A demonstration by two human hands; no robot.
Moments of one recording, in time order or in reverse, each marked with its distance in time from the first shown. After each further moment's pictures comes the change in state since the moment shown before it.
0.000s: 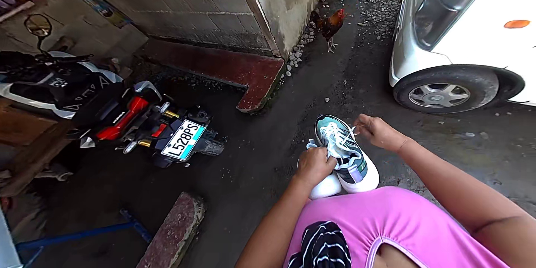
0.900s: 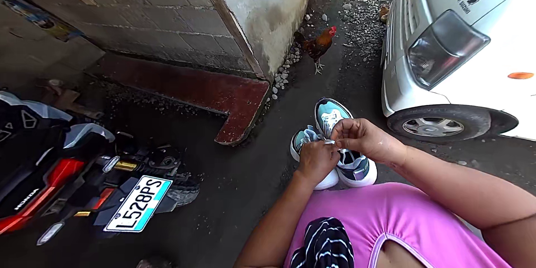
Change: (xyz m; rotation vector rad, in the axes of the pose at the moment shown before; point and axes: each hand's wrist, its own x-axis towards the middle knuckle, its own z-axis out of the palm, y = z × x) left_hand 0.233 -0.024 -0.101 0.063 0.481 0.415; right_hand 0.203 -0.034 -0.100 0.852 -0.005 0.095
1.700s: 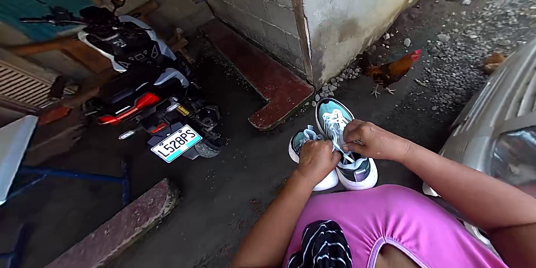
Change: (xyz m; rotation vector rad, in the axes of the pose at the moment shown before) left_hand 0.147 -0.008 -0.024 0.150 -0.004 -0.543; right_hand 0.205 -0.020 -0.151 -0.986 -0.690 -0.529
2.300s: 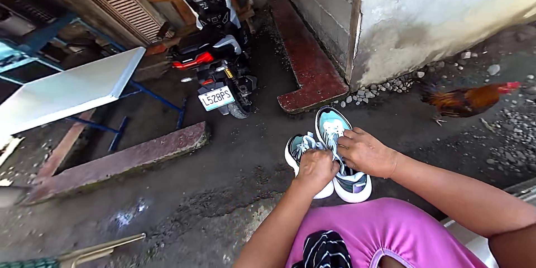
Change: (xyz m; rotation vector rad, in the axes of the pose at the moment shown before) left_hand 0.022 0.082 0.026 0.049 -0.010 -0.435; right_hand 0.005 0.063 -0.024 -0.402 -0.096 -0.548
